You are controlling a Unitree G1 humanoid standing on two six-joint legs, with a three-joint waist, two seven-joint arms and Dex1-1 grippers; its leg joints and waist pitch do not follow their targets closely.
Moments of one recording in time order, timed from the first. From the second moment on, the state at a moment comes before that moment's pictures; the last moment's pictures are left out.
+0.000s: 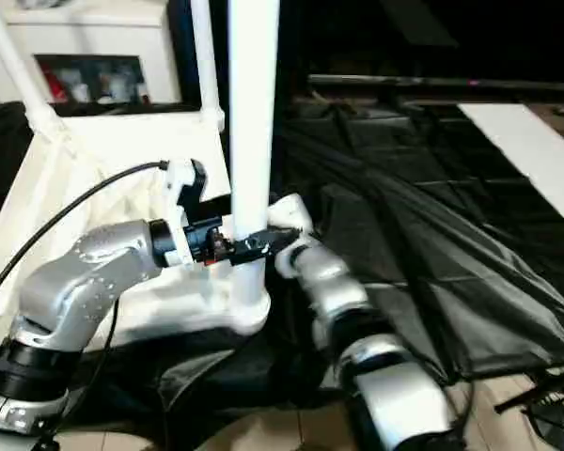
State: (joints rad) left arm -0.48 0.31 -0.19 -0.09 -0.47 0.54 -0.79; right arm -0.74 -0.06 0.05 1.03 0.00 -0.05 0.38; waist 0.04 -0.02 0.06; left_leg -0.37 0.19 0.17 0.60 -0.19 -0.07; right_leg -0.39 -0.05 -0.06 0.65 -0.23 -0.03
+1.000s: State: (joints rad) left arm -0.36 0.61 -0.34 0.07 -0.24 0.45 -1.03; right arm -0.37 -0.43 0.21 0.25 0.12 0.25 1.02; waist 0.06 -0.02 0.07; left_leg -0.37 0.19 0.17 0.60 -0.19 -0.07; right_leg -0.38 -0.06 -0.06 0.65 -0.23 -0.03
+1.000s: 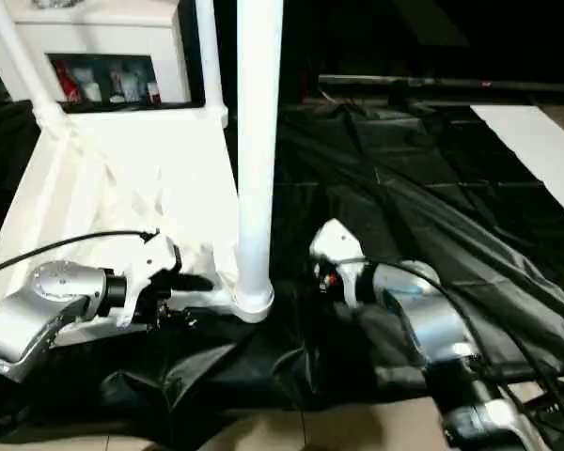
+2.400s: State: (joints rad) left arm -0.40 0.50 -0.33 0.17 -0.18 0.45 -1.00; right arm -0.37 -0.41 0.23 0.20 0.14 0.33 1.01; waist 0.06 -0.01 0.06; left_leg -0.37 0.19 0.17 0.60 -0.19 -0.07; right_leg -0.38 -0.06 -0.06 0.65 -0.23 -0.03
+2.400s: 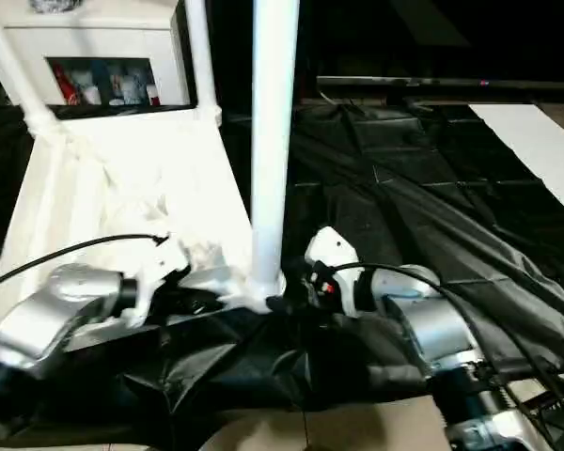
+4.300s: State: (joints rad) left arm -0.53 0.29 -0.28 0.38 -0.05 0.41 -0.79; right arm -0.64 -0.10 0.14 0.78 0.04 0.06 0.62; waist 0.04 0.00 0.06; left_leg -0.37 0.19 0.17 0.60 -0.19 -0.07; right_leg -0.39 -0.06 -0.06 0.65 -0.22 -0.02
